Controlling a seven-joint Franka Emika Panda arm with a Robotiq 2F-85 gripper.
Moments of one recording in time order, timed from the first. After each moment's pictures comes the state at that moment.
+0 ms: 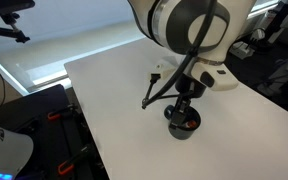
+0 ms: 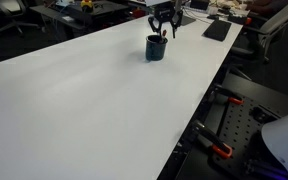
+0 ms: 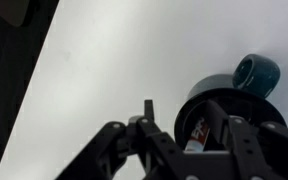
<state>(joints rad) -0.09 0.39 -0.26 -2.09 -0.15 2.25 0.77</state>
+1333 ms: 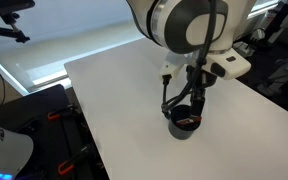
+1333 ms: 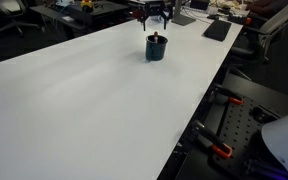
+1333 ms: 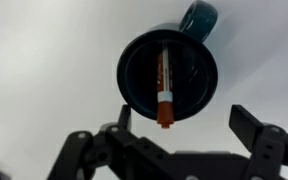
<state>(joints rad) -0.08 0.40 -0.26 -2.09 -0.15 2.52 0.71</state>
